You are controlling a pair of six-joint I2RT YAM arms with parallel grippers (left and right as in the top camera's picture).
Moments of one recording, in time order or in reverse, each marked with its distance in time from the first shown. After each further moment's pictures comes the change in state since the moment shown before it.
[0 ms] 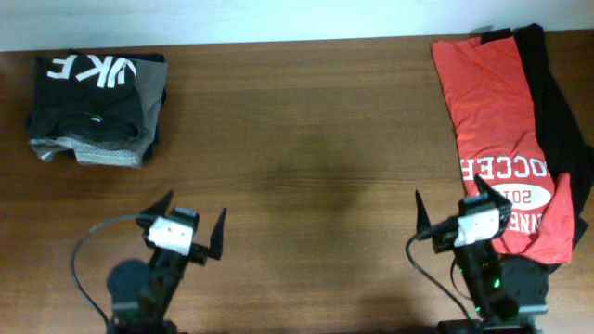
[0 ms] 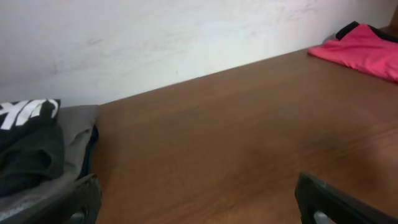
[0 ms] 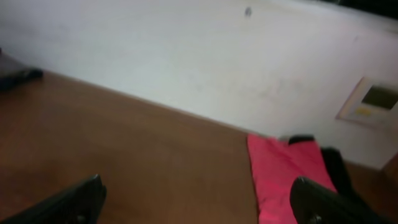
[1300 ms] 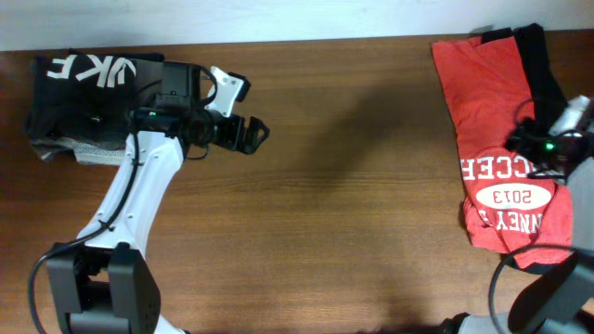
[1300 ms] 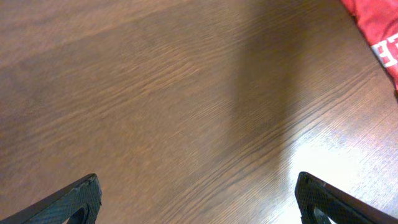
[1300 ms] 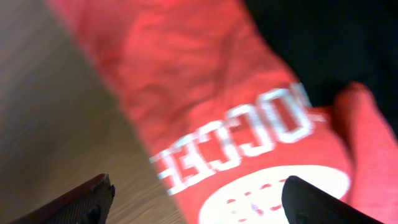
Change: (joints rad) left arm -0.174 1.330 1.154 -0.615 0.123 0.005; right arm -0.575 1.294 0.846 -0.479 -0.014 0.380
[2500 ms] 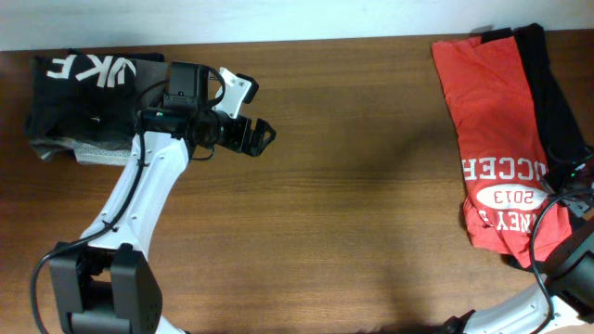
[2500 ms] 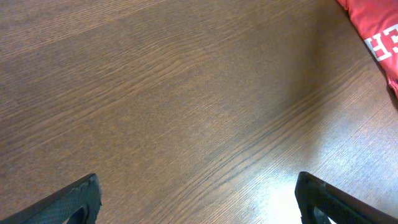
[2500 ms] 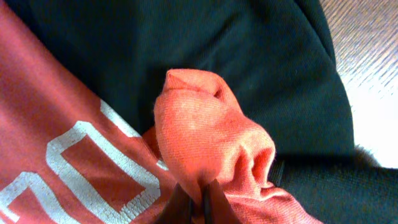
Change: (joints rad) left arm -0.024 0.000 0.000 -0.008 0.006 0.003; right arm -0.202 0.318 0.016 0.095 0.096 0.069
